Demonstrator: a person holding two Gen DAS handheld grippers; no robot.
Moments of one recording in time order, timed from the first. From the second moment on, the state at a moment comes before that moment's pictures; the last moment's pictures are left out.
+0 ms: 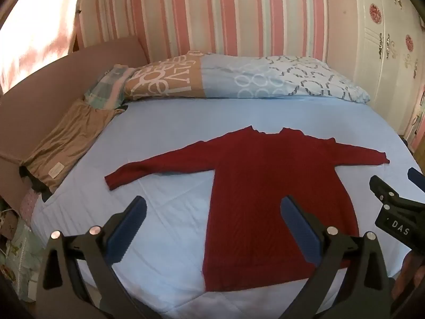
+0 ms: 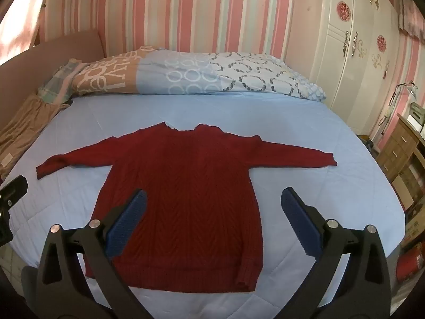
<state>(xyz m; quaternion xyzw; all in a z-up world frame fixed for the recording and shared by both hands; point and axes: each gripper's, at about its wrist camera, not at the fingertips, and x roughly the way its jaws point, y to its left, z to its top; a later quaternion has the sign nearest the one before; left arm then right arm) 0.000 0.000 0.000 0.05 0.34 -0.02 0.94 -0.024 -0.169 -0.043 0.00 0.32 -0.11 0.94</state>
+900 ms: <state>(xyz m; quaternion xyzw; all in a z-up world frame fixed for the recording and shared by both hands) 0.002 0.008 0.004 0.04 0.34 -0.03 0.94 -0.025 -0.165 -0.041 -0.01 0.32 -0.11 0.94</state>
